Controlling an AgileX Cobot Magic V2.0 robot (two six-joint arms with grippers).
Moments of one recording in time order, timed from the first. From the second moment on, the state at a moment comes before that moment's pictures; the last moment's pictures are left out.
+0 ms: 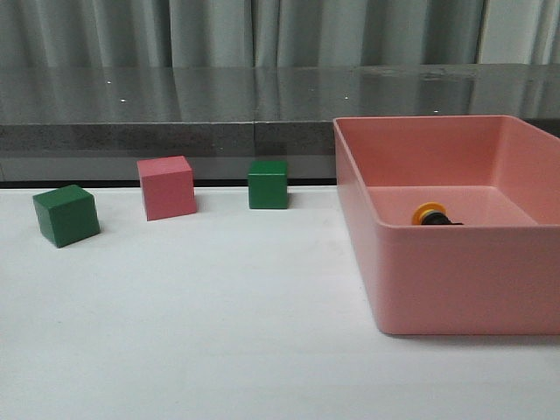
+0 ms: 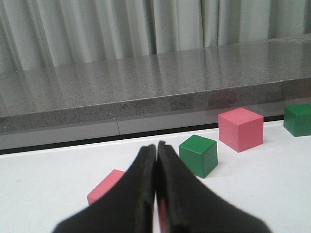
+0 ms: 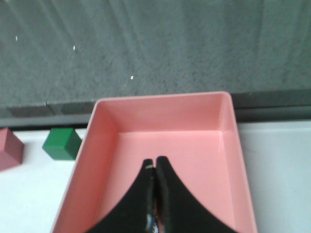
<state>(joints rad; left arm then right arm) -0.03 0.00 0.00 0.08 0.07 0.06 0.14 1.05 -0.89 0.05 0.32 0.10</state>
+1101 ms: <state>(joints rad) -0.03 0.00 0.00 0.08 0.07 0.06 0.22 1.79 -0.98 0.05 0.27 -0.07</state>
